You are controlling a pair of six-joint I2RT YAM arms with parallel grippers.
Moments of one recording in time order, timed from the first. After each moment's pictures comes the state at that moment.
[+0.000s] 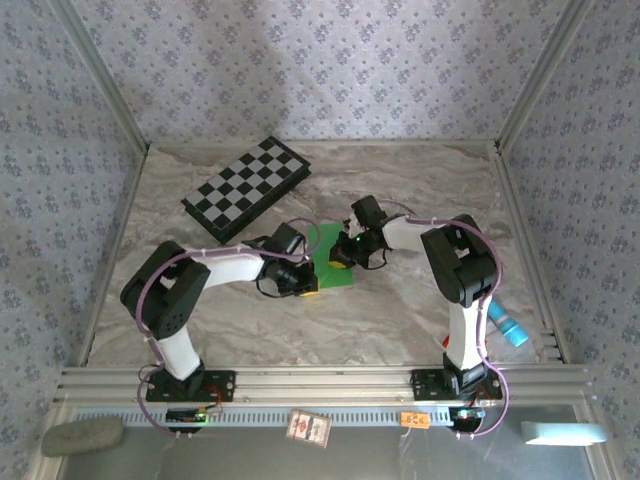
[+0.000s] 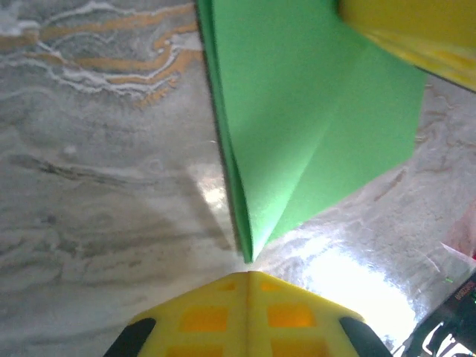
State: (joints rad) left arm -0.70 1.72 0.89 -0.28 0.46 -0.80; right arm 0.48 1.98 1.12 -0.29 -0.62 0.74
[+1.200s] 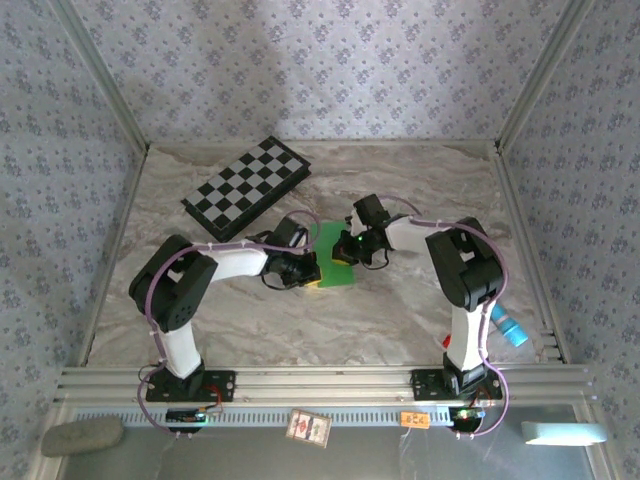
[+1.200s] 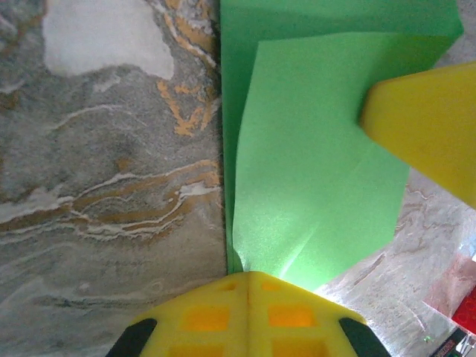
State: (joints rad) left arm -0.68 1.80 0.94 -0.20 0.40 -0.88; right arm 0.49 1.92 1.10 -0.27 -0.55 0.67
